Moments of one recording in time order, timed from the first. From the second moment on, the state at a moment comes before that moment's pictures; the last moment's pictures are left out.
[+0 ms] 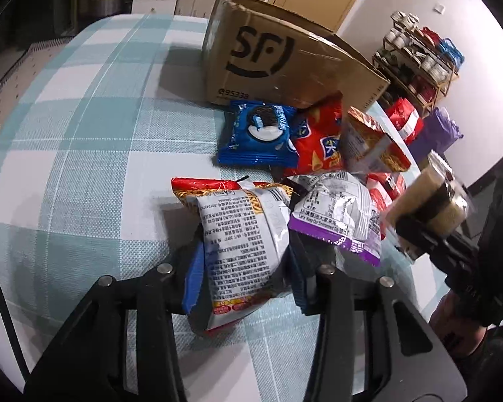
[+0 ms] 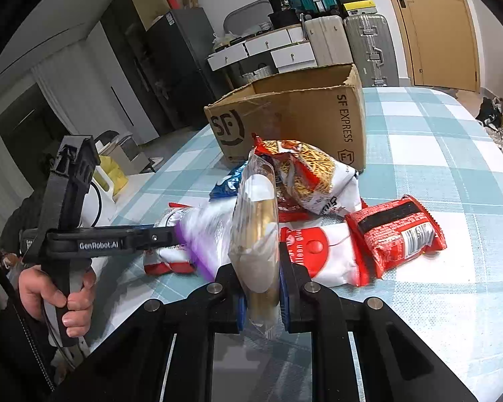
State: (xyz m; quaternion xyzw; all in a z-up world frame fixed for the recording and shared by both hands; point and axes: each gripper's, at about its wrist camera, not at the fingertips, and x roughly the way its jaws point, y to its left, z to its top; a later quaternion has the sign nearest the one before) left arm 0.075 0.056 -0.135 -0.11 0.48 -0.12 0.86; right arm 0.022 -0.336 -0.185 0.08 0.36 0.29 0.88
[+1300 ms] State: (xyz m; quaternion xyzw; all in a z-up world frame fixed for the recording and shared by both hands) left arm 0.056 0.062 -0.038 -0.09 0.40 -0.16 0.90; right arm 0.021 -0.328 -0.136 0.09 0.32 0.32 0.88
